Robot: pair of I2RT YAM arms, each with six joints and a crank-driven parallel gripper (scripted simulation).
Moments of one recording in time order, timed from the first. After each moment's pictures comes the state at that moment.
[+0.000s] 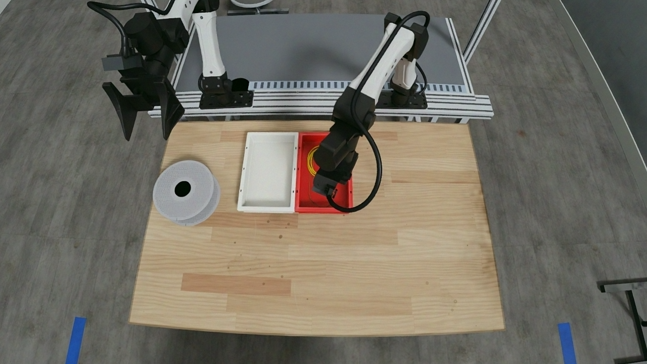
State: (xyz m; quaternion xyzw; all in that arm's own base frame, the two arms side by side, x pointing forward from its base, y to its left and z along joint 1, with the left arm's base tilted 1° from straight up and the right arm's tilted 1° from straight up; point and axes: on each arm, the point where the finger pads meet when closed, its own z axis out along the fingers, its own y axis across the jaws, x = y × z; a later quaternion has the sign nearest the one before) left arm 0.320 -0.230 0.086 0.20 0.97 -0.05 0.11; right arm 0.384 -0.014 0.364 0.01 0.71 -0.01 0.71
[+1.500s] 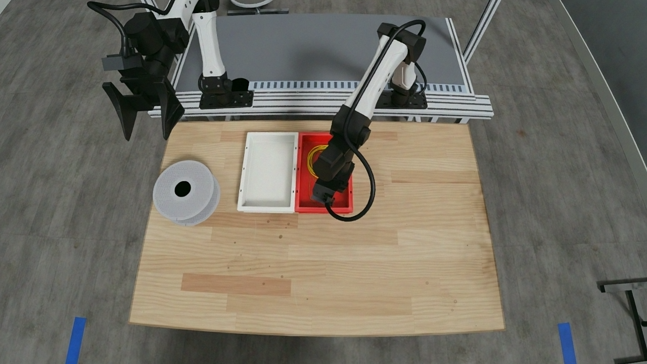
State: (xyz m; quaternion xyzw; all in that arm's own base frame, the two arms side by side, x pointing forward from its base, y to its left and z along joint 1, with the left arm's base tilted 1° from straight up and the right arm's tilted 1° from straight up) left arm 0.319 -0.235 0.028 0.20 0.97 -0.06 0.11; right arm 0.384 -0.014 0.364 0.01 0.71 -0.01 0.71
